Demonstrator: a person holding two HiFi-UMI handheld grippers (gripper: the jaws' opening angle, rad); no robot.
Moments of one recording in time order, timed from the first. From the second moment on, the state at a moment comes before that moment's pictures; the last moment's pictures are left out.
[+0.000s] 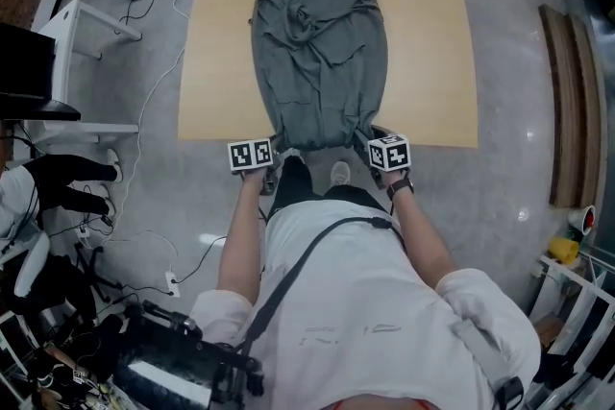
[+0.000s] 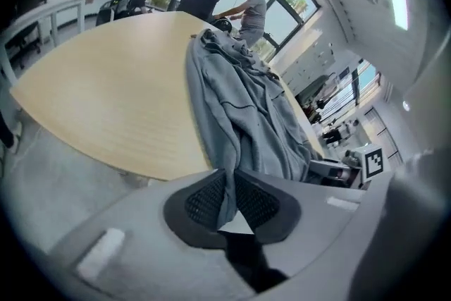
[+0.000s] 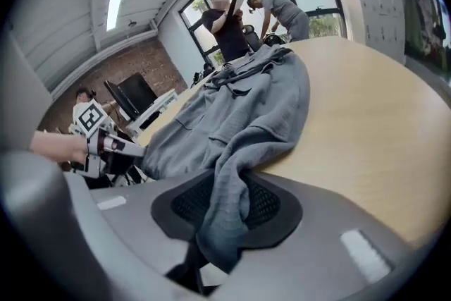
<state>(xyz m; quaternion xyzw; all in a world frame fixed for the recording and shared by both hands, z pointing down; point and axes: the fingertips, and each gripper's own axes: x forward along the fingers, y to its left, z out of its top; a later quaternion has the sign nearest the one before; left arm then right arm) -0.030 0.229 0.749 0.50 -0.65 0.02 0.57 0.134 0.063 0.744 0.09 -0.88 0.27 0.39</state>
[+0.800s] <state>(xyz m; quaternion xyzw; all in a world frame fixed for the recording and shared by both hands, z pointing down) -0.037 0.207 0.542 0.63 -0.62 -0.19 0.43 0.116 0.049 0.566 0.01 -0.90 0.37 0.20</state>
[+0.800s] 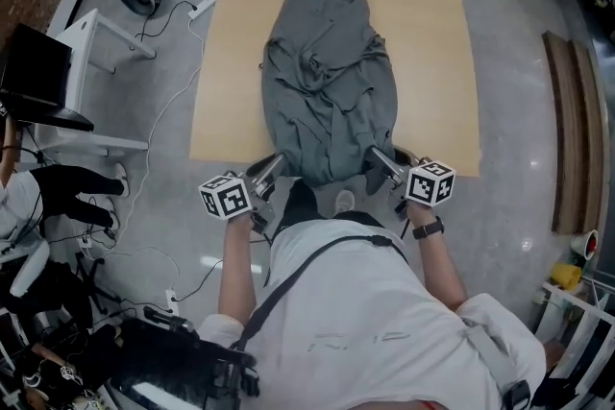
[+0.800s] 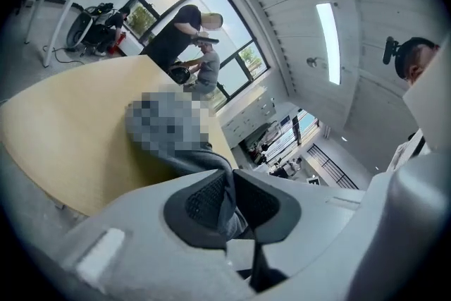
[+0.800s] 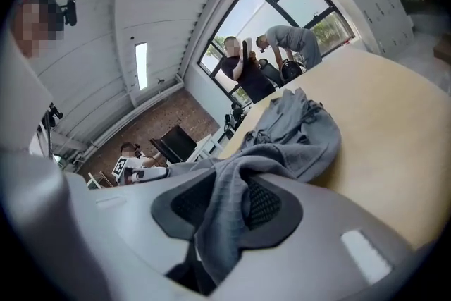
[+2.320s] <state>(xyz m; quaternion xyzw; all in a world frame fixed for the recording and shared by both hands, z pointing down) -0.415 -0.156 0.477 0.62 -0.69 -0.14 0.35 -0.219 -0.312 0.502 0.15 -0.93 0.29 0.14</state>
